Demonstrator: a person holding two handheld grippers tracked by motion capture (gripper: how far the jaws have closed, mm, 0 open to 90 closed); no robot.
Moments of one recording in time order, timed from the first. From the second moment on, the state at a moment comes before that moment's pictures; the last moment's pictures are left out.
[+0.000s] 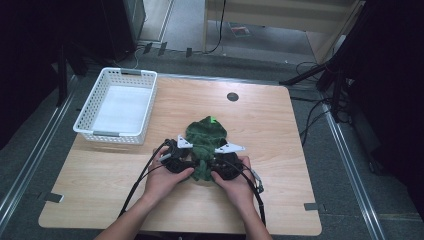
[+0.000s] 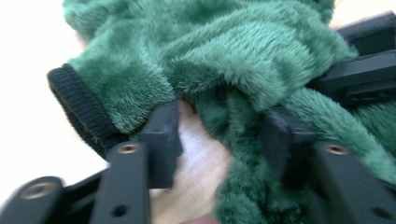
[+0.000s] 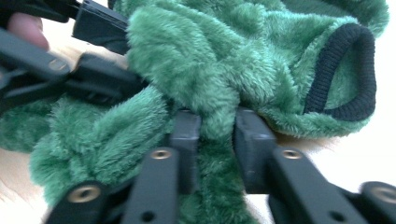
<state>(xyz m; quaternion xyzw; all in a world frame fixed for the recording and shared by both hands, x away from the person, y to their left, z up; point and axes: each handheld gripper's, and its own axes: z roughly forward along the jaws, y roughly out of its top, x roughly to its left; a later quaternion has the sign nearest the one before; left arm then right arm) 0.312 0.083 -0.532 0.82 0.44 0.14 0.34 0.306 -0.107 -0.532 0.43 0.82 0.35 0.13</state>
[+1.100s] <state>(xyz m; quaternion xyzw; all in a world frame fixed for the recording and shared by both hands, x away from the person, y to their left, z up) 0.336 0.109 -0.522 0.77 0.45 0.13 0.44 0.338 -0.135 -0.501 0.43 0.77 0.43 0.17</state>
